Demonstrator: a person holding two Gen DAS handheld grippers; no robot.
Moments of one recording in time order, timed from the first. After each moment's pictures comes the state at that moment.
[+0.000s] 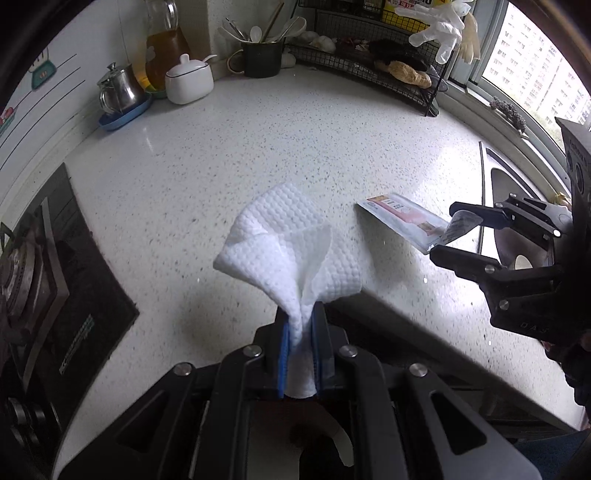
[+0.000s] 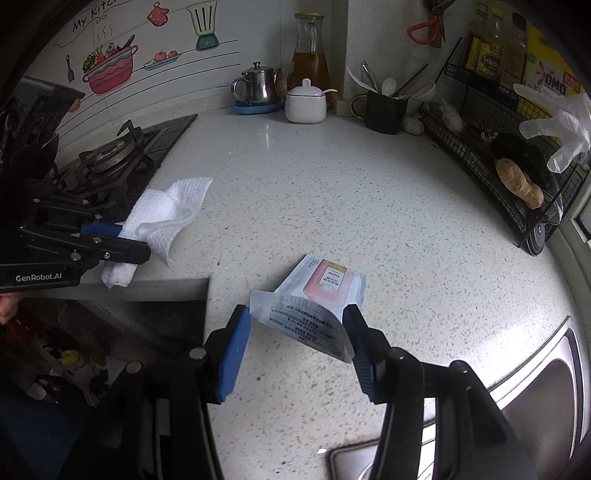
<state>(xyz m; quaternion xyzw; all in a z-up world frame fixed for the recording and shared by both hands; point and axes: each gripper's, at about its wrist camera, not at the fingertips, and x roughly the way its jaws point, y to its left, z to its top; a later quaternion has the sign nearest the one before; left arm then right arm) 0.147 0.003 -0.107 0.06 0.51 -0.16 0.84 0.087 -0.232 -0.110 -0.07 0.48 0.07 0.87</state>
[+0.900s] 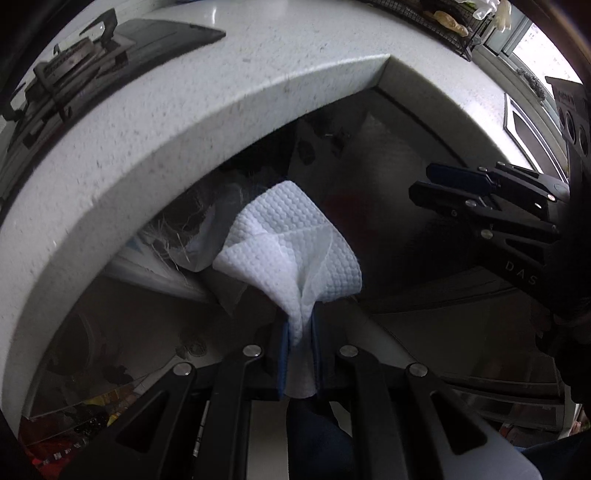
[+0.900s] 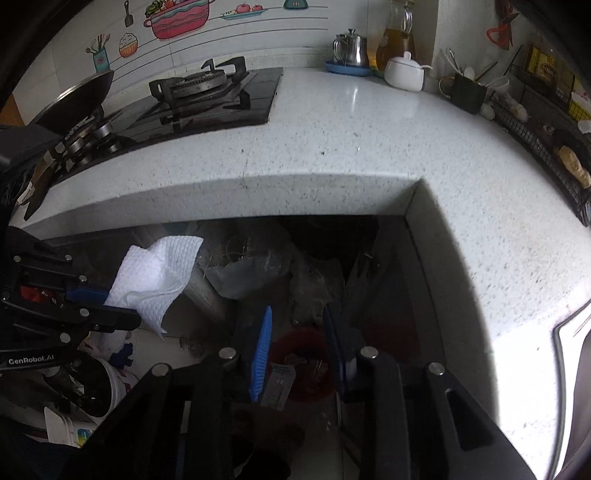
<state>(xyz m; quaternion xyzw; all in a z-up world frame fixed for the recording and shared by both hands) -0.006 0.088 -0.218 -0.02 0.59 -0.10 0.80 0.035 -0.119 -0.193 -0.07 0.52 0.11 0.85</state>
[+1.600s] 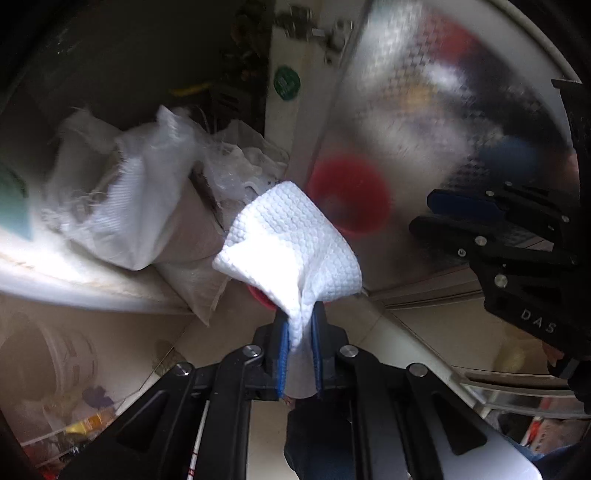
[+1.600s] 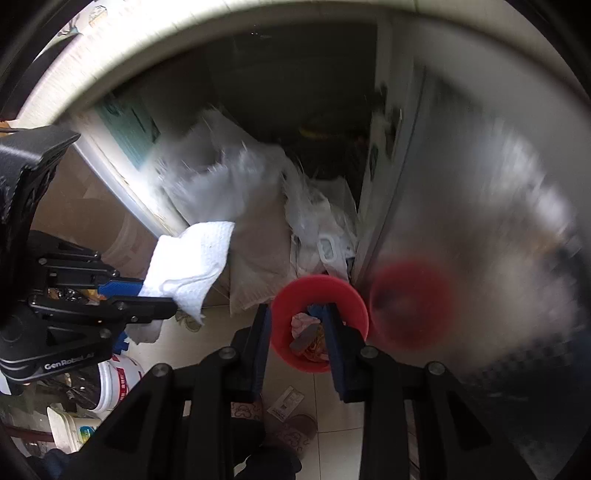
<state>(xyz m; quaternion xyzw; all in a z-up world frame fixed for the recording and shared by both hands) 0.026 0.047 -0.395 0.01 0.59 -0.14 0.79 0.016 -0.157 -0.365 -0.03 0.56 0.10 0.82</state>
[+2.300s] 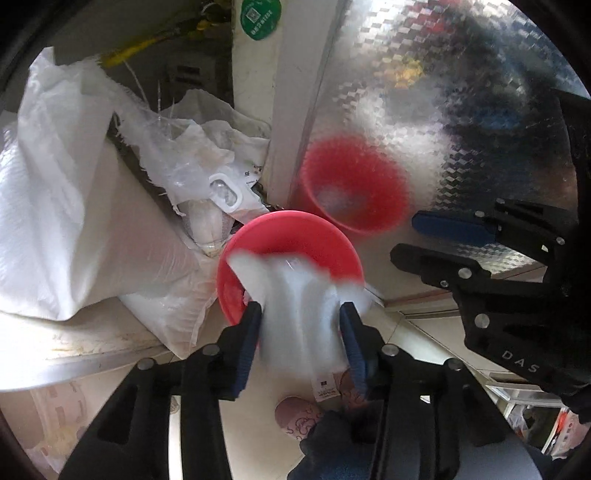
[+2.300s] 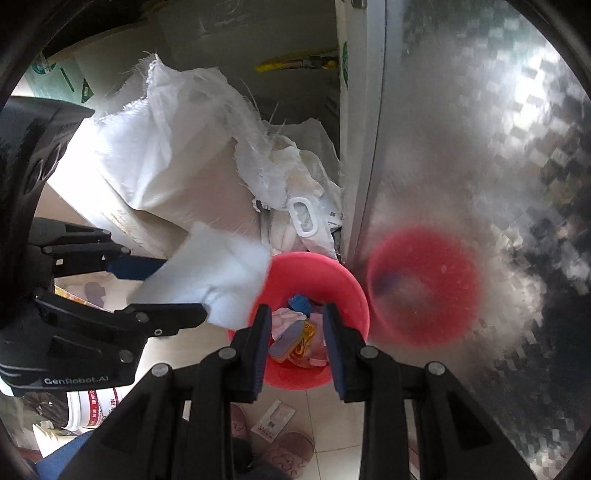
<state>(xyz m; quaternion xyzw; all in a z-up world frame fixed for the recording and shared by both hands) 0.075 0.021 -0.513 0.04 0.59 -0.17 0.79 0.028 -0.188 -0.481 -0.01 0.56 0.07 0.83</state>
